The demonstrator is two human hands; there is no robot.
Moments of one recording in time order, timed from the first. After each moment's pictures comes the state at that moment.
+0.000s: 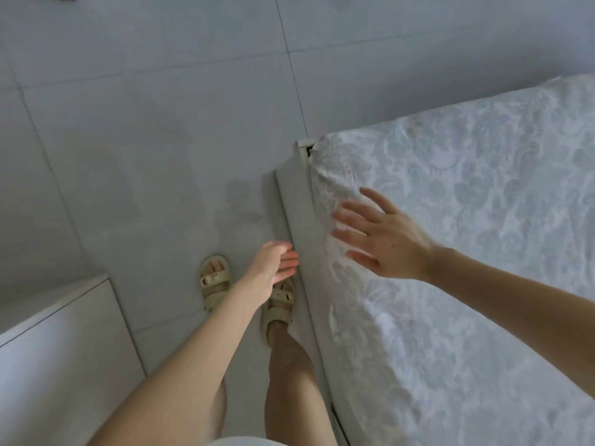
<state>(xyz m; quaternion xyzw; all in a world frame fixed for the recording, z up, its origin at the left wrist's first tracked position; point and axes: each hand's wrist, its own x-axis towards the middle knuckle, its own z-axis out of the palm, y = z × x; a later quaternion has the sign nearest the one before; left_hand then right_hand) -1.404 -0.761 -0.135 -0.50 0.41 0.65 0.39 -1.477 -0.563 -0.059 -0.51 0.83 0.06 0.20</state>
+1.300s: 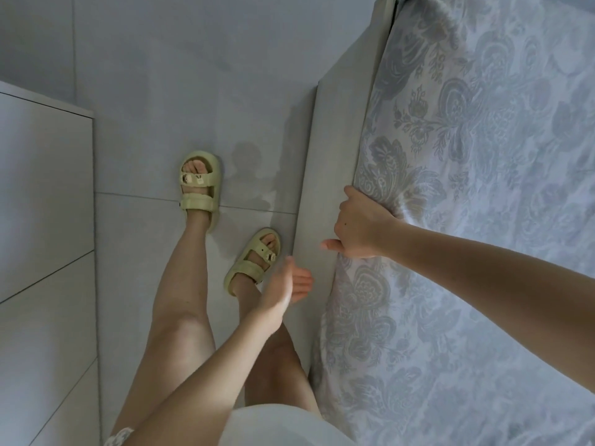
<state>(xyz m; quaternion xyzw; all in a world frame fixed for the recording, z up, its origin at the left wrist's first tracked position) -1.143 -0.634 -0.188 -0.56 0.30 0.69 0.34 -1.318 -0.577 -0.147 -0.62 0.57 0.37 0.40</state>
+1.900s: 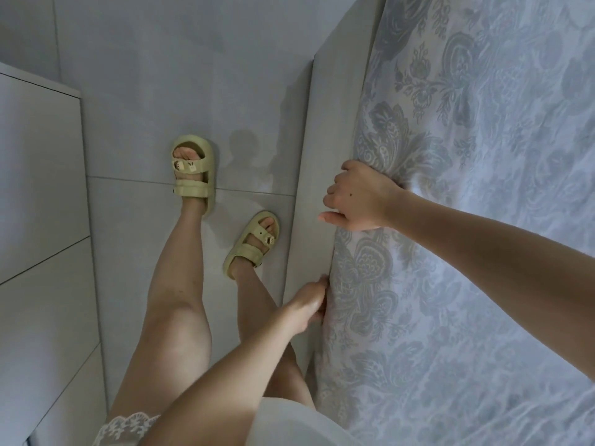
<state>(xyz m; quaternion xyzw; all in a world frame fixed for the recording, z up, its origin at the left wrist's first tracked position) -1.119 -0.575 -0.178 -0.49 0.26 0.67 0.50 -1.322 -0.561 -0.155 -0.67 0.63 0.25 0.31</state>
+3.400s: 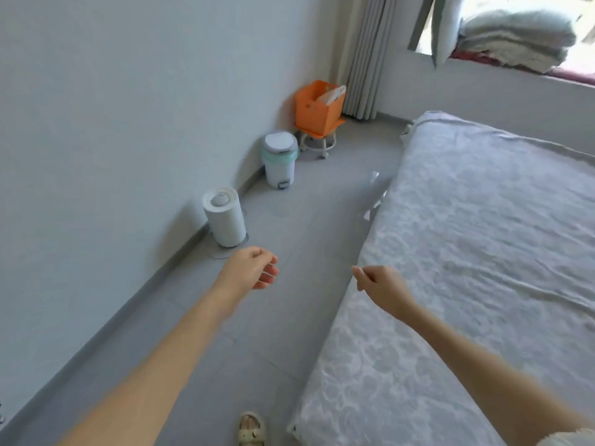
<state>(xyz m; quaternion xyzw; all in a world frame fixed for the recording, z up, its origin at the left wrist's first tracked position) -1.791 -0.682 0.295 0.11 0.78 0.51 0.35 -1.637 -0.477 0.226 0.32 0.90 -0.30 -0.02</state>
